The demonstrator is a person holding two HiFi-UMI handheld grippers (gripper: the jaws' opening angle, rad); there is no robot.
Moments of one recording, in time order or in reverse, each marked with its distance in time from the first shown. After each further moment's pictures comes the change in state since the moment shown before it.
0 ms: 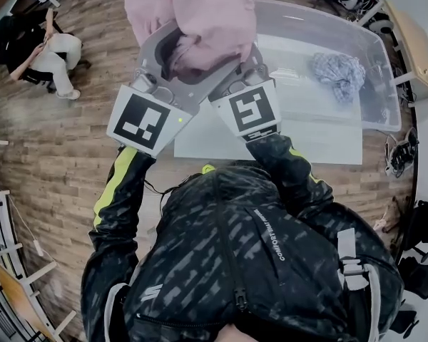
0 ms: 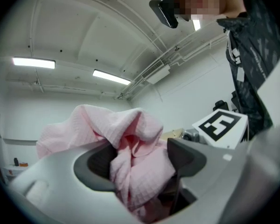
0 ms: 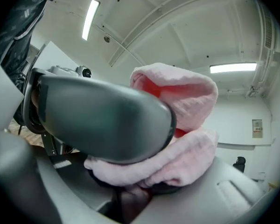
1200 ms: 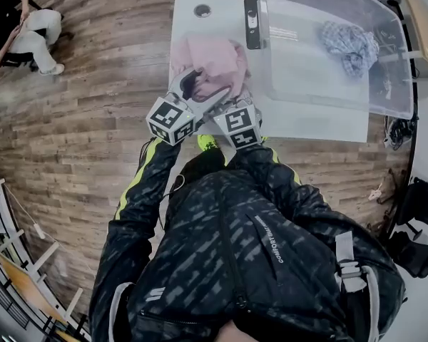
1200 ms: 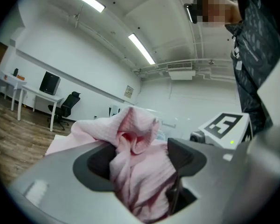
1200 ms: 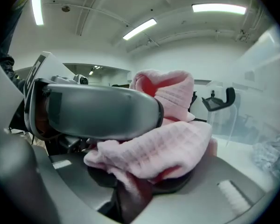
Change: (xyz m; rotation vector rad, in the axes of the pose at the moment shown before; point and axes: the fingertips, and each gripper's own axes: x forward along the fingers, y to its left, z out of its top) left arm -0.001 -0.095 -0.283 -0.590 0.161 -0.111; right arm -0.061 0.107 -0.295 0.330 0.560 0.026
